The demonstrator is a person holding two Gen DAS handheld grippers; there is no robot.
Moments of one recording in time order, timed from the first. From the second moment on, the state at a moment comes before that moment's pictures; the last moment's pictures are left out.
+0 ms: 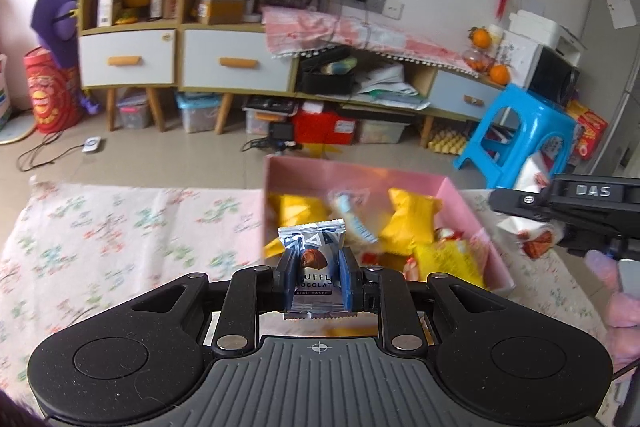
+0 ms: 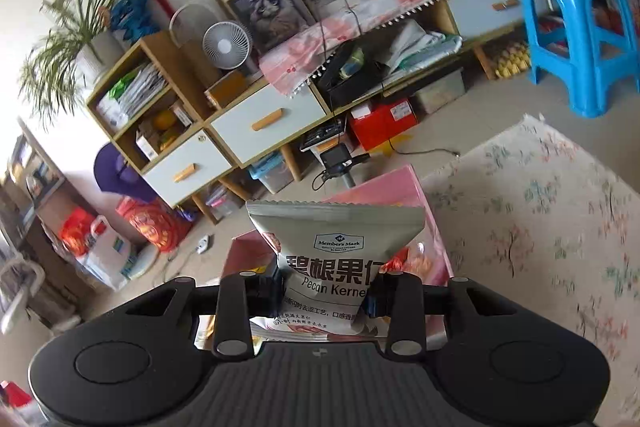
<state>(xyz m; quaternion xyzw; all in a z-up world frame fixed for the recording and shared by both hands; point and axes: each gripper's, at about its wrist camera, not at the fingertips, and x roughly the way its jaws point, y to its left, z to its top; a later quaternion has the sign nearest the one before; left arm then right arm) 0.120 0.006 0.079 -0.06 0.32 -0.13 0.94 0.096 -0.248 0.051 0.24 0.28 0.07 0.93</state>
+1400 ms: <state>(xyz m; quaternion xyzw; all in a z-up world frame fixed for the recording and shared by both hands) 0.145 -0.051 0.057 -0.02 0.34 -0.14 0.93 0.124 -0.272 0.046 0.27 0.34 0.03 0.90</state>
